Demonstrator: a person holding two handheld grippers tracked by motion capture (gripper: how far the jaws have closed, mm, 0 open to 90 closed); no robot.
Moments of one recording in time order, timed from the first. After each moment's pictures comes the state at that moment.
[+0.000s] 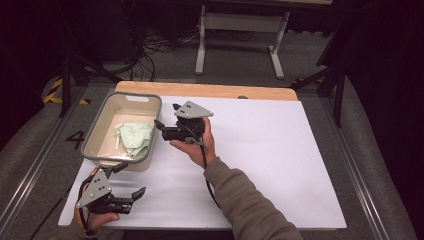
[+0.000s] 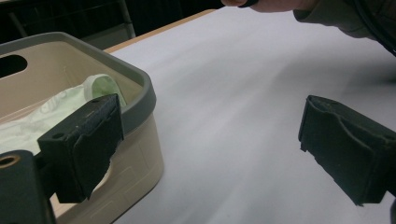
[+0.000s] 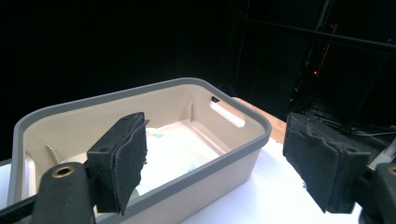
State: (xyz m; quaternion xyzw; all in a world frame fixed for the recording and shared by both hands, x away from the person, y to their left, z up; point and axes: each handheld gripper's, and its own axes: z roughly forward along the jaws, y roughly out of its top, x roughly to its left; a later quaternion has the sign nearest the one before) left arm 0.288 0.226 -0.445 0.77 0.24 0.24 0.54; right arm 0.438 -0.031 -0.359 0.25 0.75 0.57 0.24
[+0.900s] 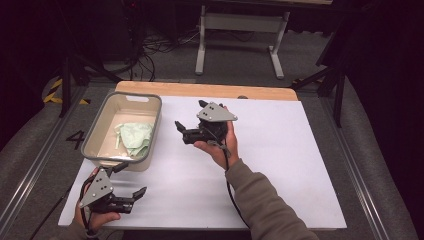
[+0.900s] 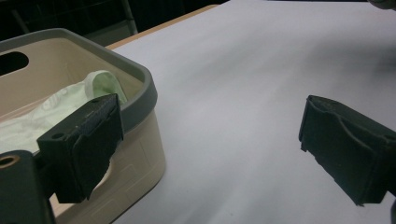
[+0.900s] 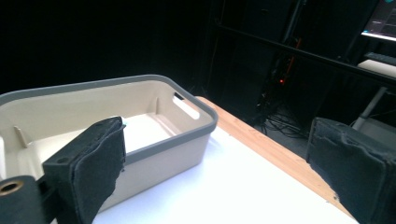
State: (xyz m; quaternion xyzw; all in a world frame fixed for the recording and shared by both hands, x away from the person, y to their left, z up) left arm 0.289 0.225 -0.446 0.77 0.24 0.25 0.53; right arm 0.422 -0.085 -0.342 0.24 0.74 0.54 0.30
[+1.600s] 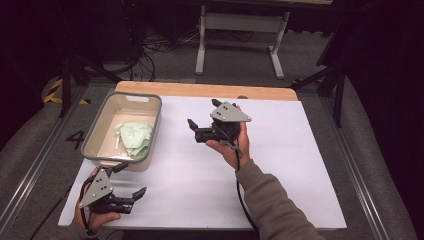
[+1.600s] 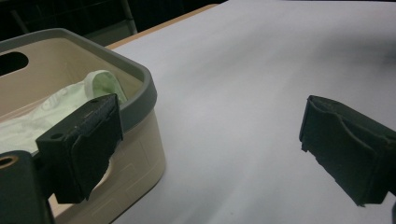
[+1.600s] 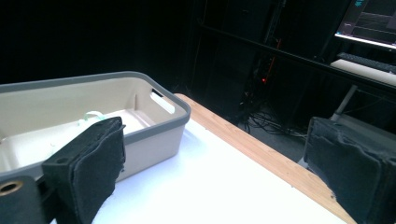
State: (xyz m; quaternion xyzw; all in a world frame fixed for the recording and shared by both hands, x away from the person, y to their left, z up) left arm 0.289 0.224 -0.447 0.77 0.24 0.24 0.53; right arm 0.419 -0.114 -0.337 0.26 0.74 0.53 0.33
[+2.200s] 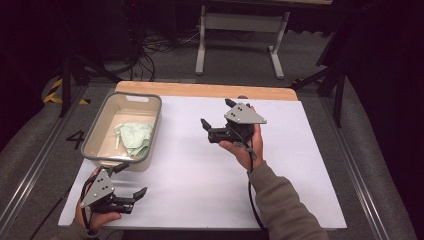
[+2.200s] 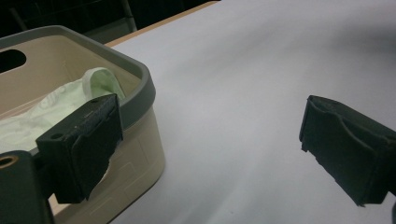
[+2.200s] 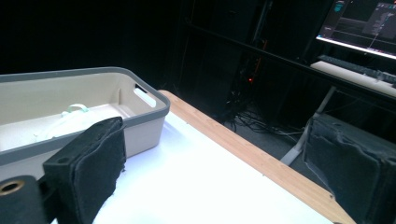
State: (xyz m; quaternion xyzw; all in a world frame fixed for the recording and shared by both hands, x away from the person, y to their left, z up) left arm 0.290 0.223 -0.448 0.78 0.24 0.25 0.52; right arm 0.410 -0.144 -0.329 0.26 0.73 0.52 0.35
